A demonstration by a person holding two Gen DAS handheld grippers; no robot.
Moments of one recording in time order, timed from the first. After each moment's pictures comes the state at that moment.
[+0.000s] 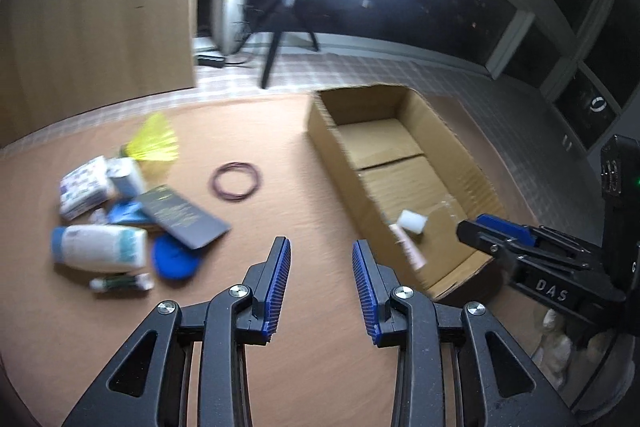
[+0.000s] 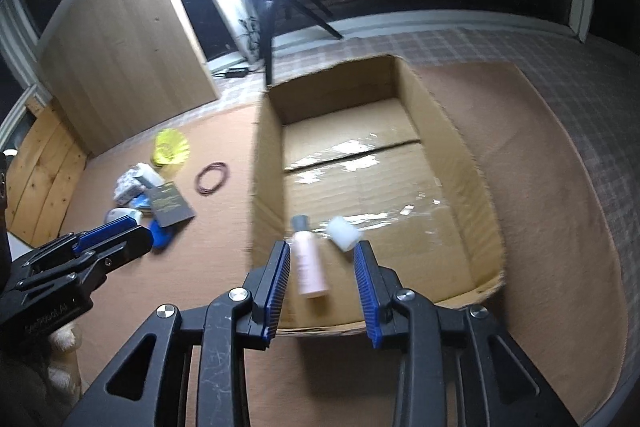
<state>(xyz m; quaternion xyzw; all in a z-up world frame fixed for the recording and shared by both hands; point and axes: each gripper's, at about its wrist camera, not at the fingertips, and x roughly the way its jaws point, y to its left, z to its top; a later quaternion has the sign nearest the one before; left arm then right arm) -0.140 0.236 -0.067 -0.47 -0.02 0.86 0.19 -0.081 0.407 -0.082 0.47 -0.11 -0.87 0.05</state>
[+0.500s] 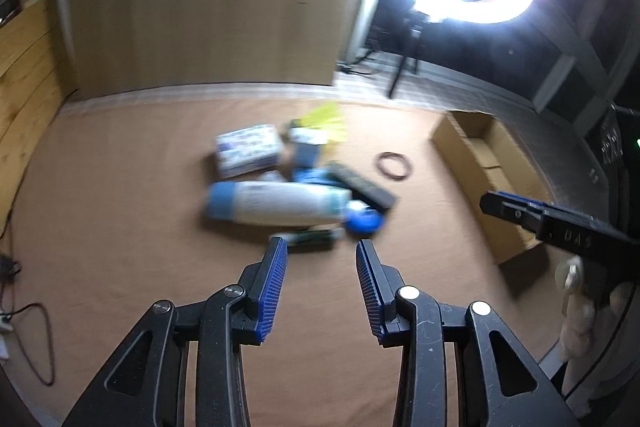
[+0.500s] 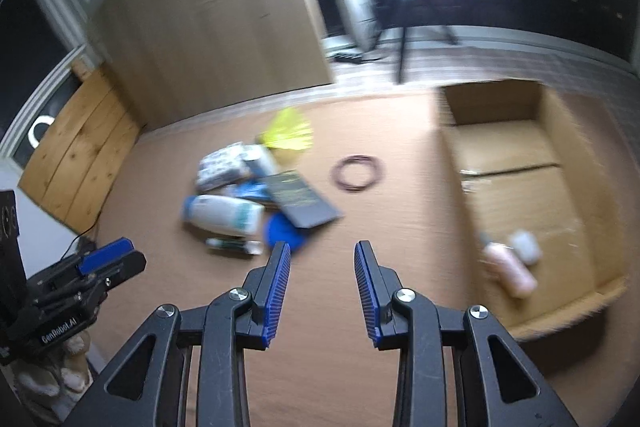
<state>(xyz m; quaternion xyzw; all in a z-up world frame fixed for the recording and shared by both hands) -0.104 0.028 -0.056 -0.46 -0.05 0.88 0.11 -0.108 0.244 -0.072 0.49 -0.10 -0.85 0.15</state>
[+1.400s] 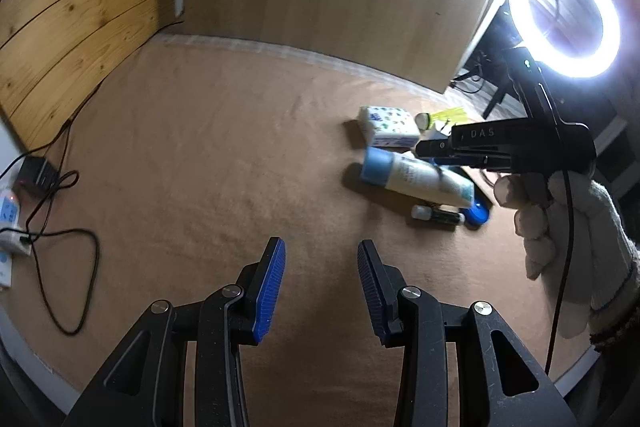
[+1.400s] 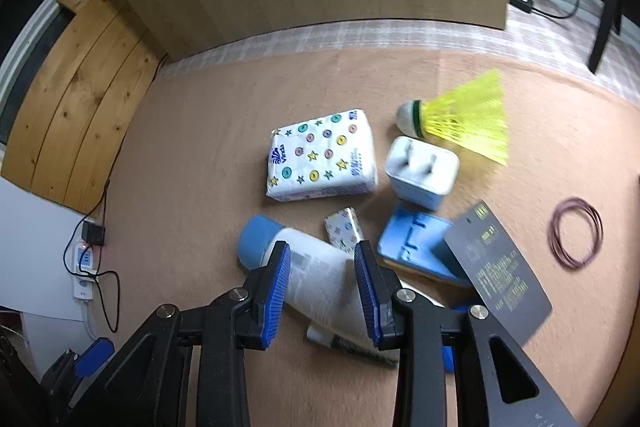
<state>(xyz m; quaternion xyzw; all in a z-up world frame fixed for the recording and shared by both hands) -0.068 -0.092 -0.095 -0.47 -0.12 0.87 0.00 -0.228 0.093 -0.148 0.59 -0.07 -0.77 0.22</state>
